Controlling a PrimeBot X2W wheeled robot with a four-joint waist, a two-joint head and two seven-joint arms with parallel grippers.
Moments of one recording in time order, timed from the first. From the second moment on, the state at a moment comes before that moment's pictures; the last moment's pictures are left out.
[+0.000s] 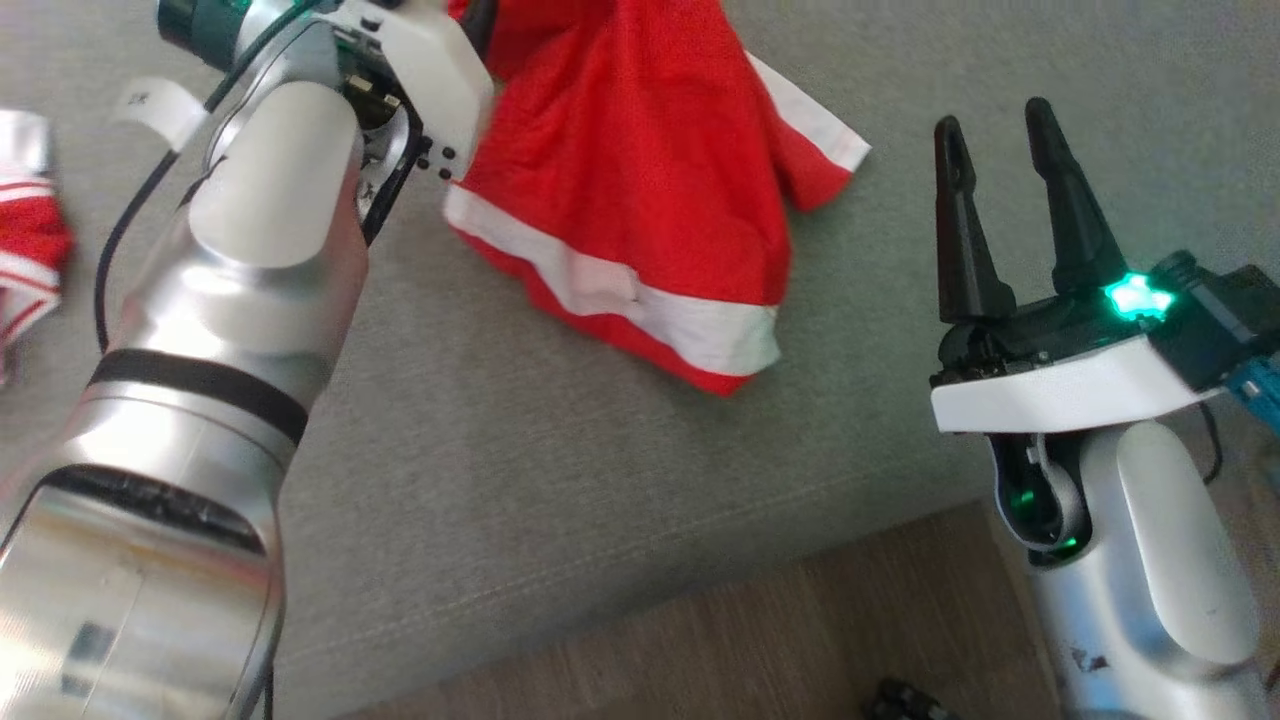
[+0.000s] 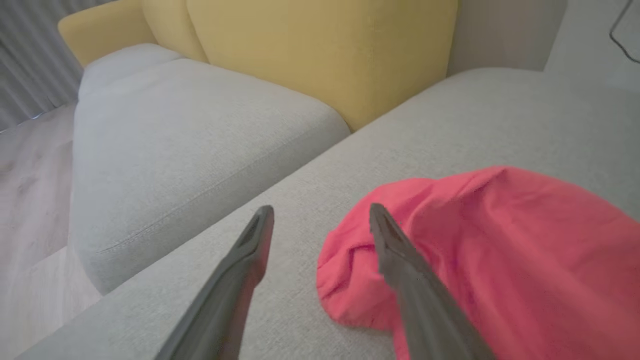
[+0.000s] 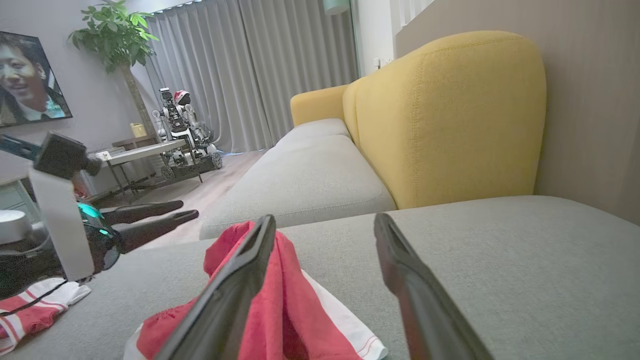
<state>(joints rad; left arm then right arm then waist) -1.19 0.07 -0.61 1.09 -0.19 -0.08 -0.19 -0.36 -0.06 0.12 0.03 0.32 0.13 -0.26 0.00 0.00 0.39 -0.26</state>
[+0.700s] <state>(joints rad) -0.43 0.09 -0.32 0.35 -0.36 -0.02 -0.25 -0.15 -0.05 0.00 0.11 0.17 0.13 -0.26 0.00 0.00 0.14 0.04</state>
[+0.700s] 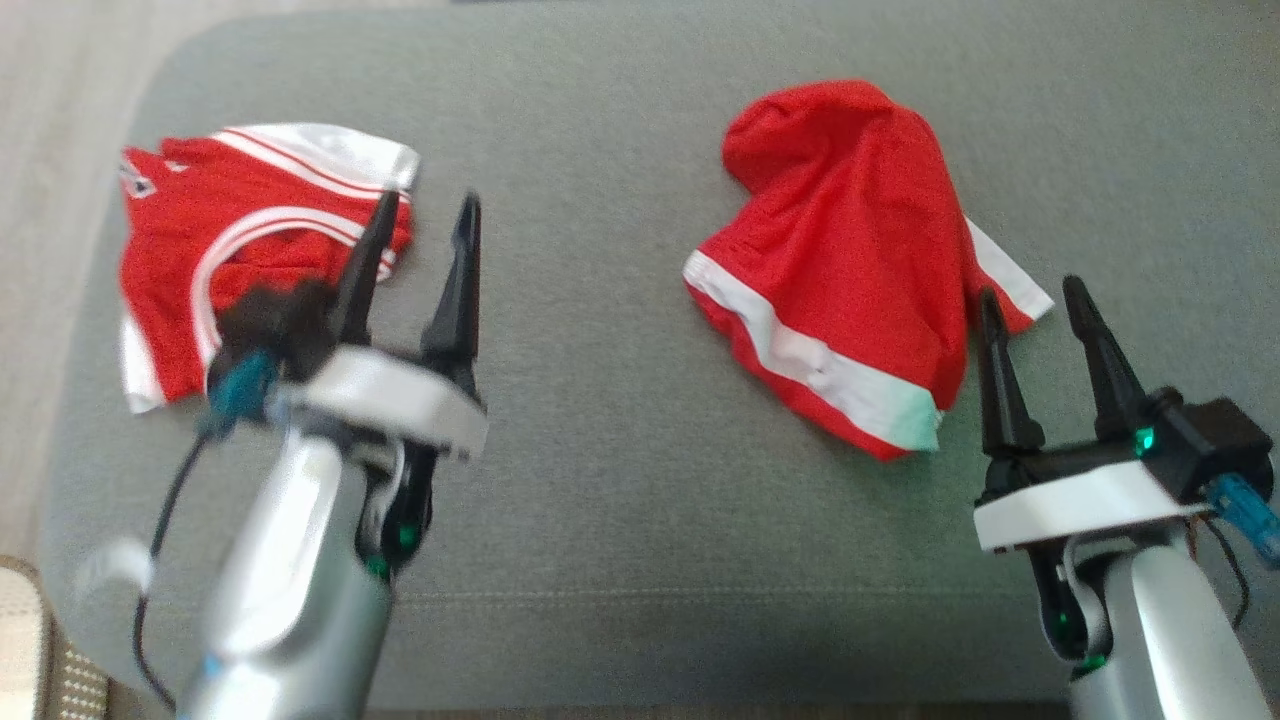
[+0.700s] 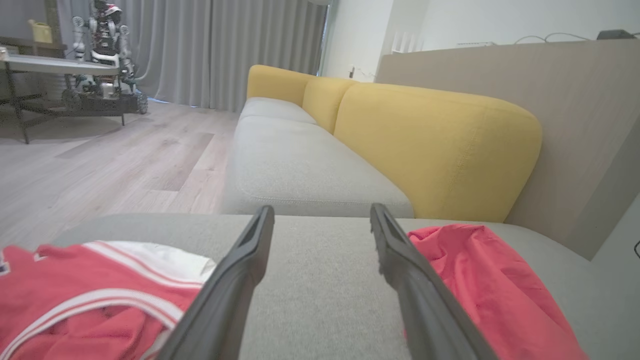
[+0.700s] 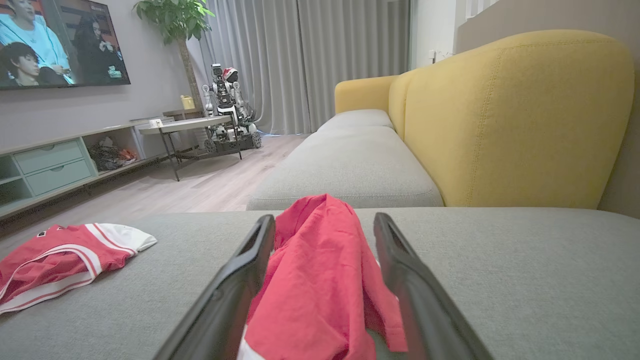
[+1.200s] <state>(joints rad) -0.06 0.05 -0.26 0.06 -0.28 0.00 -0.25 -0.08 -0.05 -0.02 0.14 0.16 0.13 -0.26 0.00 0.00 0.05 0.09</state>
